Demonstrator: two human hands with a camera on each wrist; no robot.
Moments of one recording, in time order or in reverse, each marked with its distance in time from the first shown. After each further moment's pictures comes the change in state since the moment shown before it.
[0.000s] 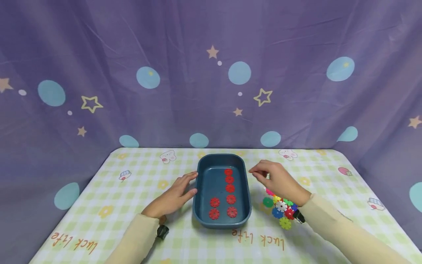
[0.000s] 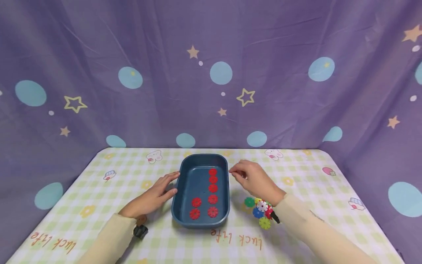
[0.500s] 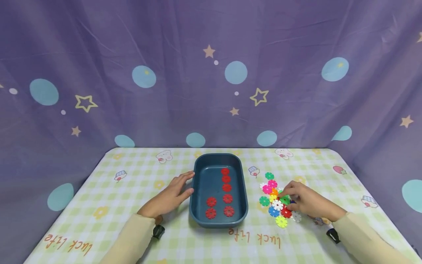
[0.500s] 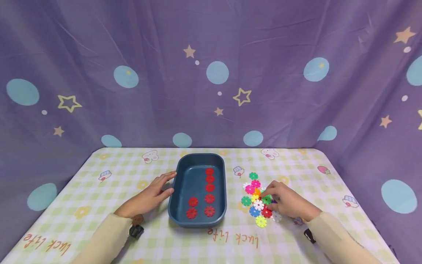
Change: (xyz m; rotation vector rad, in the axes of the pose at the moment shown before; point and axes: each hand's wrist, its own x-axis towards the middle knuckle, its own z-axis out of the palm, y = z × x) left_hand 0.002 -0.003 0.000 0.001 -0.004 -0.006; right_hand -0.095 0.069 -0.032 0.017 -0.353 0.243
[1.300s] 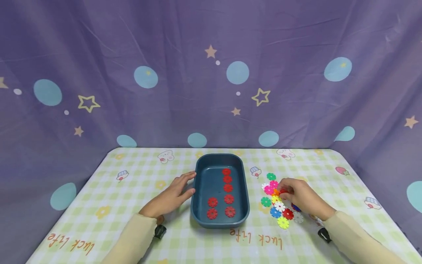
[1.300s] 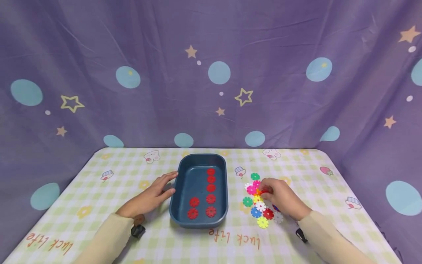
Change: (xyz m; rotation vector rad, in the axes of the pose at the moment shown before) left_hand 0.000 0.000 0.000 -0.019 -0.004 0.002; right_hand 0.024 -0.013 0.015 0.010 0.229 0.039
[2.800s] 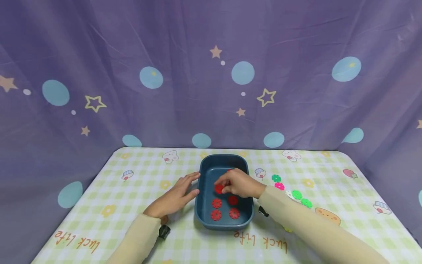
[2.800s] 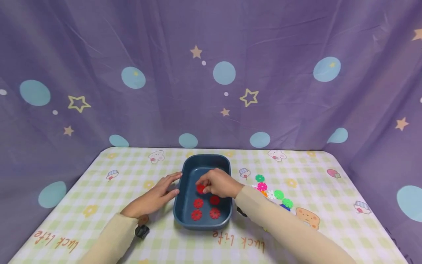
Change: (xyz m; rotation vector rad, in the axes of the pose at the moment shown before) left_hand 0.000 0.004 0.000 0.000 -0.006 -0.027; right_hand 0.123 -0.110 0.075 0.021 -0.270 -0.408
